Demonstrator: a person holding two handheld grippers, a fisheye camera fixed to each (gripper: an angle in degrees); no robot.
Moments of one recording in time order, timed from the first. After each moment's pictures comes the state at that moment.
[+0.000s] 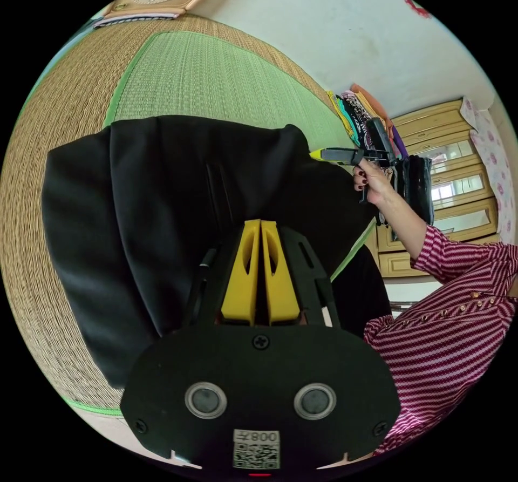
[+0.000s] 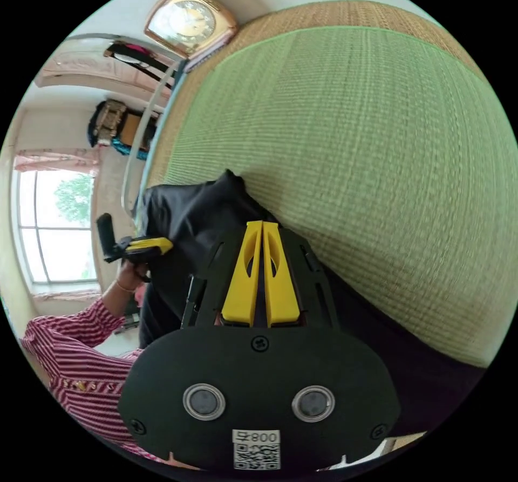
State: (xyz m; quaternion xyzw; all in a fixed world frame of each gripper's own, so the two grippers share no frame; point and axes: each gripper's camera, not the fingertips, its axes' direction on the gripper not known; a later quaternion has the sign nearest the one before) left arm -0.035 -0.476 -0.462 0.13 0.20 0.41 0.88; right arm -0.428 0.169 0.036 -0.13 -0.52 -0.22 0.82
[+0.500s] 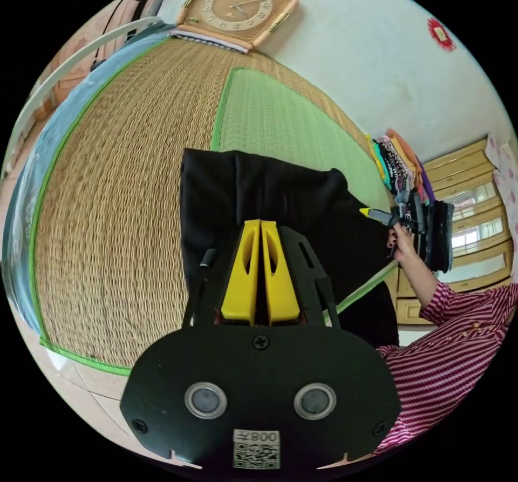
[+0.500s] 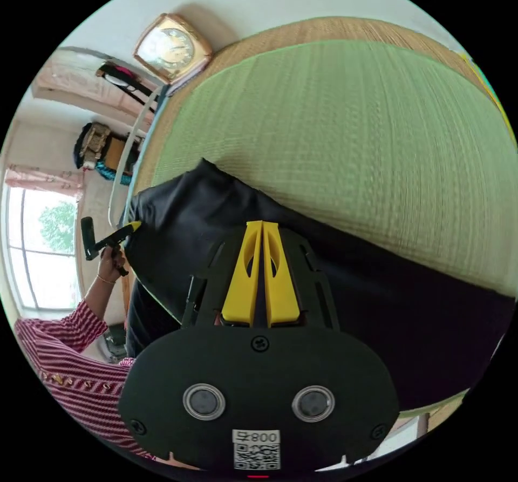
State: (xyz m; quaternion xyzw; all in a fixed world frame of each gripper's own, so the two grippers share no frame) left arm -0.073 -0.480 -0.447 0.22 0.21 0.29 0.91; right arm -0.346 0.222 0.039 -0.10 -0.49 -0.14 0.86
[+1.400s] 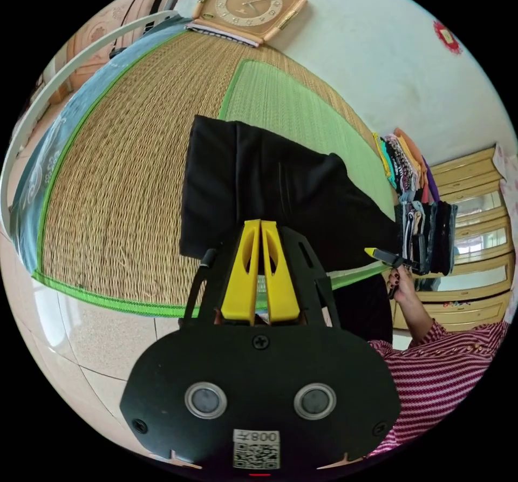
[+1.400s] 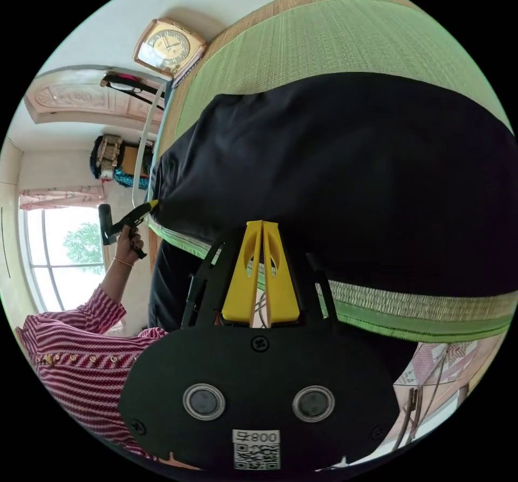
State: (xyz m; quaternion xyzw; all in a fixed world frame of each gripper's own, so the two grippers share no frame) left arm 0.028 -0.451 -0.372 0.22 0.17 0.27 0.92; right arm -0.247 0.343 0.027 -0.14 -0.53 -0.09 0.83
